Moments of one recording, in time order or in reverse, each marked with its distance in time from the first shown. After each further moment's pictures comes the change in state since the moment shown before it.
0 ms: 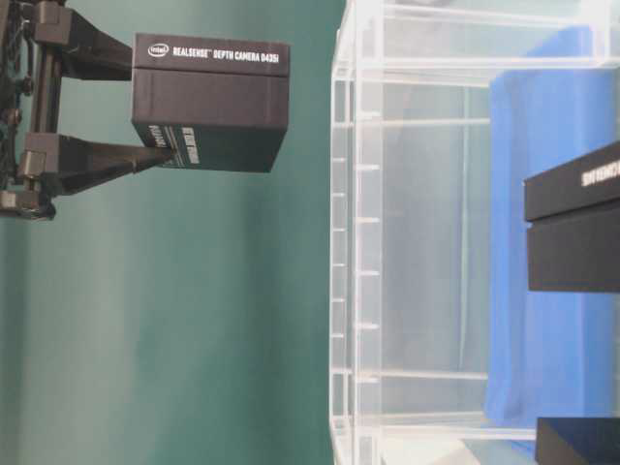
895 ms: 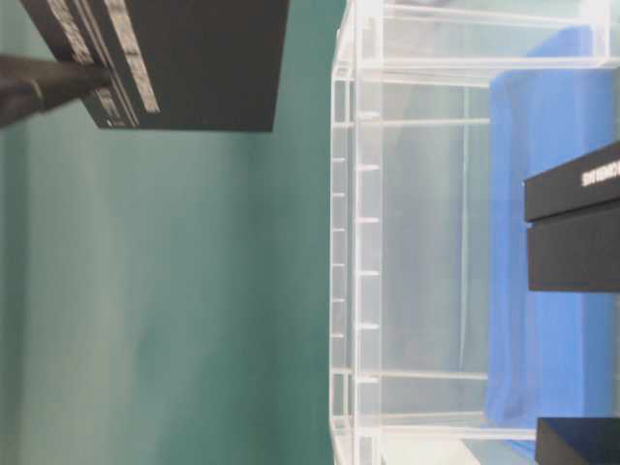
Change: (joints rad) left arm 0.000 0.000 0.000 0.000 0.002 0.000; right arm 0.442 0.000 0.000 -0.015 0.121 0.339
